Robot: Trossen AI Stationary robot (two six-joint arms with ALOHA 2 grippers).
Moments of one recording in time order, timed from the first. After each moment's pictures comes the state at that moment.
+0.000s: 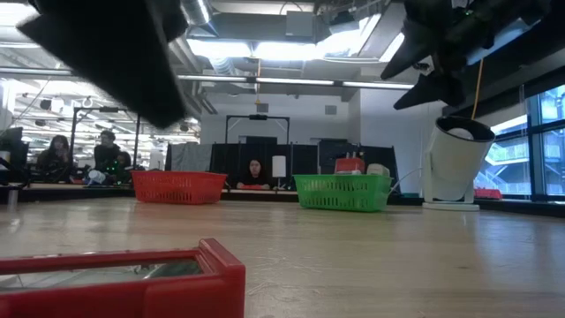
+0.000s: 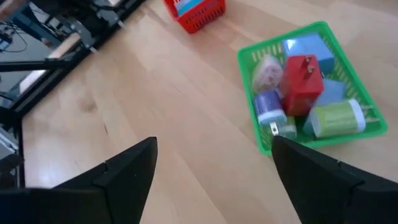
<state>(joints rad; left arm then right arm) -0.73 2.03 1.43 -0.33 -0.36 -0.68 0.03 0.99 0.69 -0.36 0.22 0.73</state>
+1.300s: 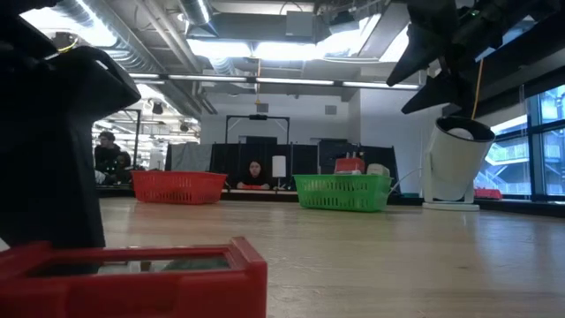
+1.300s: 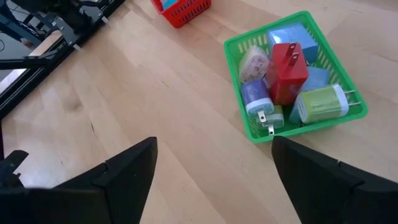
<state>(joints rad) -0.76 2.17 1.49 -0.50 -0.43 -0.85 0.08 0.99 0.69 -0.42 0.30 0.79</state>
